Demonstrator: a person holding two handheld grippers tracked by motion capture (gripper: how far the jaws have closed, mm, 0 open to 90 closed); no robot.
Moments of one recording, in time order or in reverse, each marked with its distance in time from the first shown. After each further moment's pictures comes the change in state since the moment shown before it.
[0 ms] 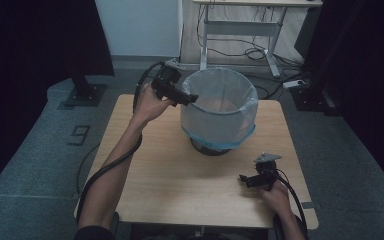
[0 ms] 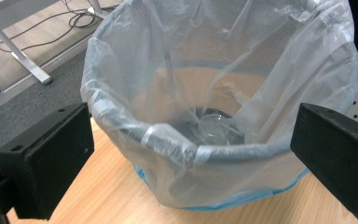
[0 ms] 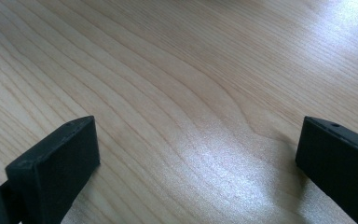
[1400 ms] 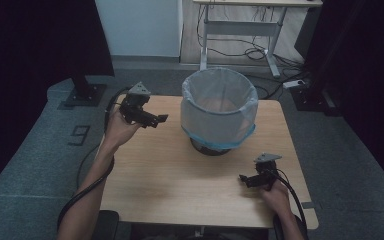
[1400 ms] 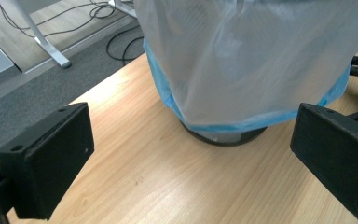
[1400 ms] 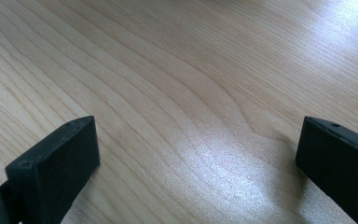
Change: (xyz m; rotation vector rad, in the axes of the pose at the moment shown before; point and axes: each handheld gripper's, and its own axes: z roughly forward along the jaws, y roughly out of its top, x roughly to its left) left arm 0.017 -0.103 -0.038 -0.022 0.064 -0.049; right arm 0.000 0.000 0.000 0.000 0.000 -0.002
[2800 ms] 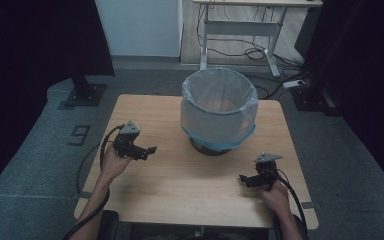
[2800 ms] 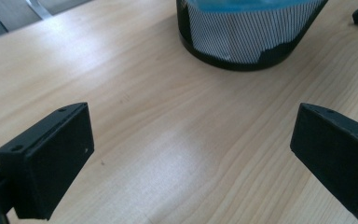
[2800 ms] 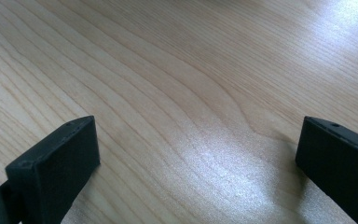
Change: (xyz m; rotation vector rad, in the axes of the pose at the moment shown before) left arm -0.003 -0.133 0.038 0.024 -0.008 -0.081; right arm 0.001 0.000 0.000 -0.003 -0.001 0.007
